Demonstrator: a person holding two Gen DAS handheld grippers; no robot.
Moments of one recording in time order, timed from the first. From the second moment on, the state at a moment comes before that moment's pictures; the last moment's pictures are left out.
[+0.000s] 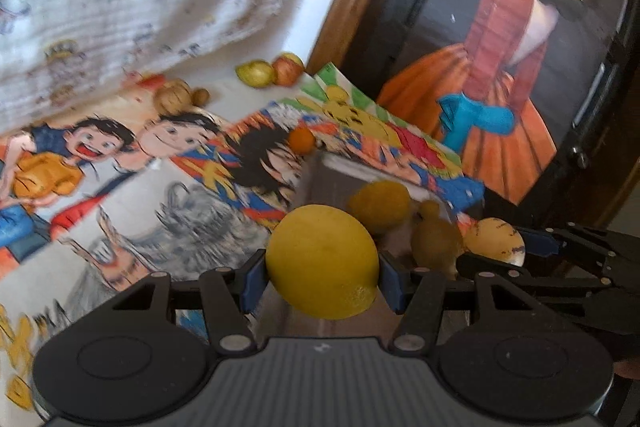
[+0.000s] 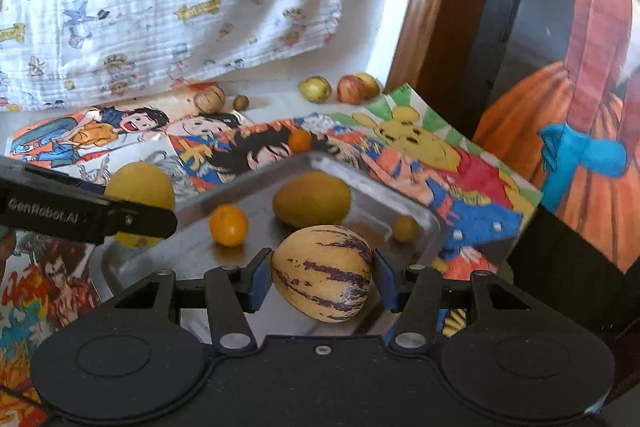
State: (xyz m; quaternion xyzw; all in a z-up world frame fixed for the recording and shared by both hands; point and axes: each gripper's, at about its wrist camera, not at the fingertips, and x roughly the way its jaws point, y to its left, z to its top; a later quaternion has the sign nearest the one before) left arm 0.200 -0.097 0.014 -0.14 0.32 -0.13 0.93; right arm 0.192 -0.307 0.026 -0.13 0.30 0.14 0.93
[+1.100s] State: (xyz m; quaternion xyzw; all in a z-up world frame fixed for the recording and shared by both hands) left arm 0.204 -0.117 -0.010 -0.13 0.36 -0.14 0.91; right arm 0.200 -0.328 -0.002 -0.07 0.33 0.17 0.93
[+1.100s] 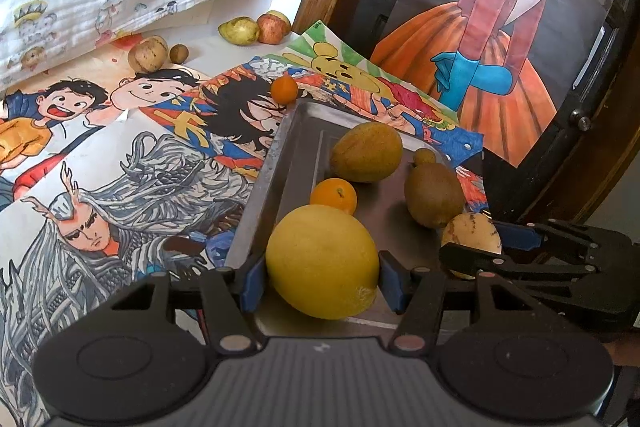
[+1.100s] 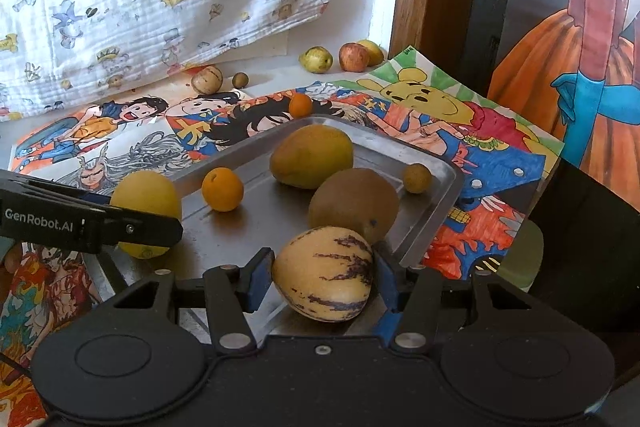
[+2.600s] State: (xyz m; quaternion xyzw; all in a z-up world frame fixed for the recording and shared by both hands) left arm 0.129 -0.067 0.018 -0.13 0.33 -0.06 0.93; right arm 0.109 -0.313 0.014 0.01 0.31 0.14 0.94
